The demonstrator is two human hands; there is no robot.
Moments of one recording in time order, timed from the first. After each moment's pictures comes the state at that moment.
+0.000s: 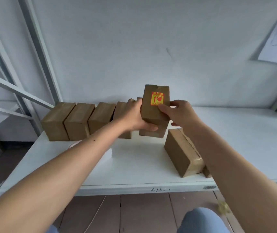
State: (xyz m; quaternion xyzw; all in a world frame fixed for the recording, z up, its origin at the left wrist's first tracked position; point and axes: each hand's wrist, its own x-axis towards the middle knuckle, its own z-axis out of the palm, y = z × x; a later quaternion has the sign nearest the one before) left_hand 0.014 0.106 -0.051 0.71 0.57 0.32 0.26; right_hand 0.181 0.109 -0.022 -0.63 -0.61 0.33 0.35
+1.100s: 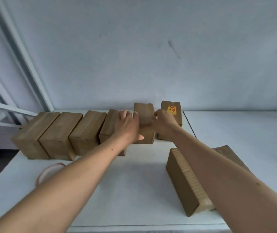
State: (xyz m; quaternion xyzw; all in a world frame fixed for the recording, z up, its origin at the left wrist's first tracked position) left_hand 0.031 0.233 -0.128 0.69 0.72 0.02 0.01; right_hand 0.162 0.250 -0.092 -0.61 -0.74 0.22 0.18
